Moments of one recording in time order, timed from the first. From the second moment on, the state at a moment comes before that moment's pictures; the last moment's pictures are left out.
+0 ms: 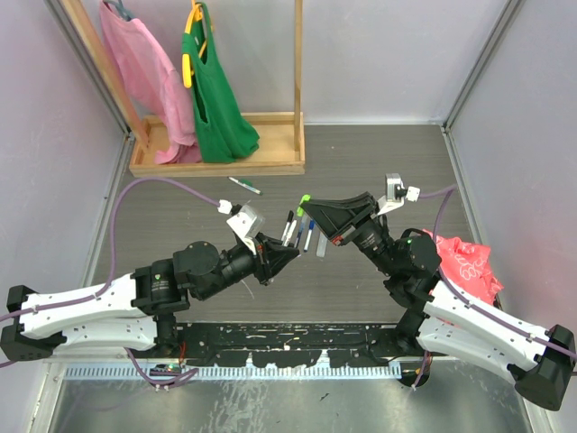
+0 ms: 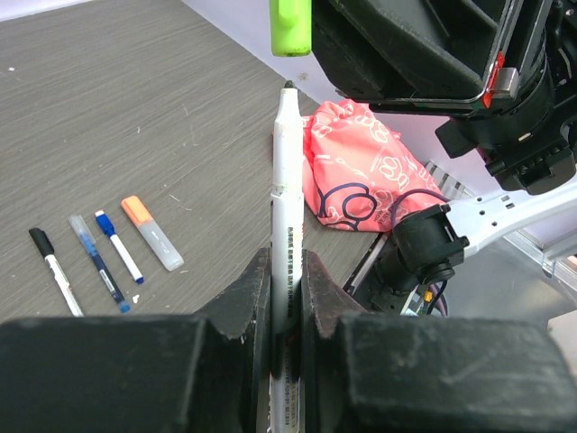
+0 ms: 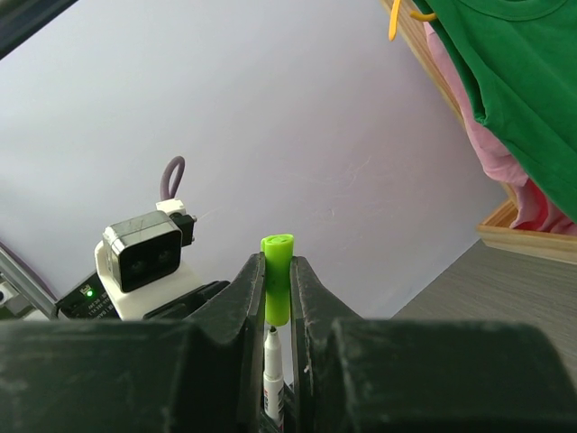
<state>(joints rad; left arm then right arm) -1.34 0.89 0.90 -0.07 -0.36 -0.35 0.89 0.76 0.58 0.71 0.00 0.80</state>
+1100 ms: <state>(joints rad) -1.34 0.88 0.90 -0.07 -0.36 -0.35 0.89 0.78 0.58 0.73 -0.04 0.83</state>
